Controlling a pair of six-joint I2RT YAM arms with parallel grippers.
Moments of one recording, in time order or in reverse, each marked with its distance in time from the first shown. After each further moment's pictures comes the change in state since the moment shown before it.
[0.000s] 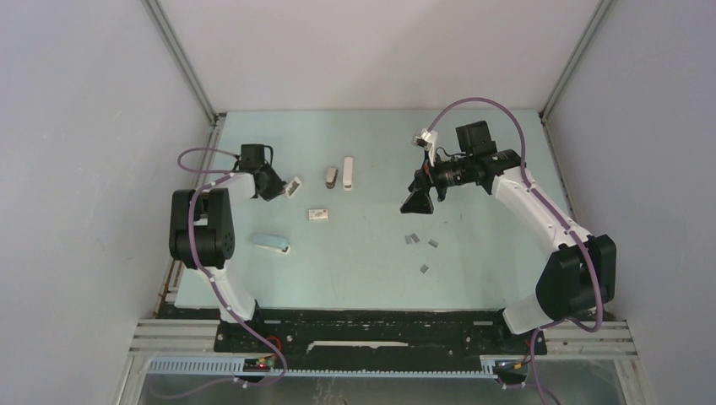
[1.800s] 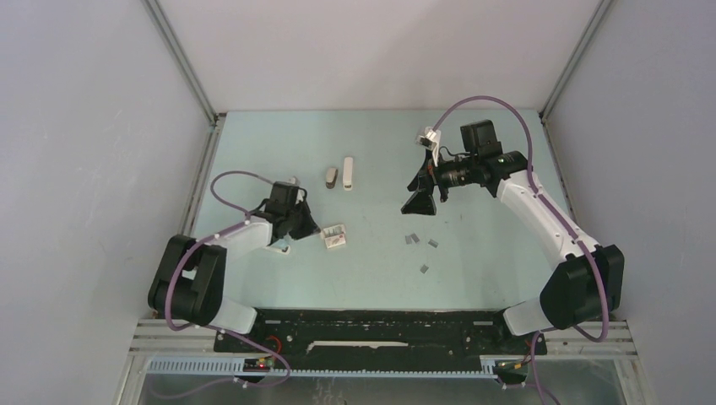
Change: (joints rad) left arm -0.296 -0.395 -0.431 0.039 0.095 -0.007; right arm 0.000 -0.051 0.000 -0.006 -0.052 0.000
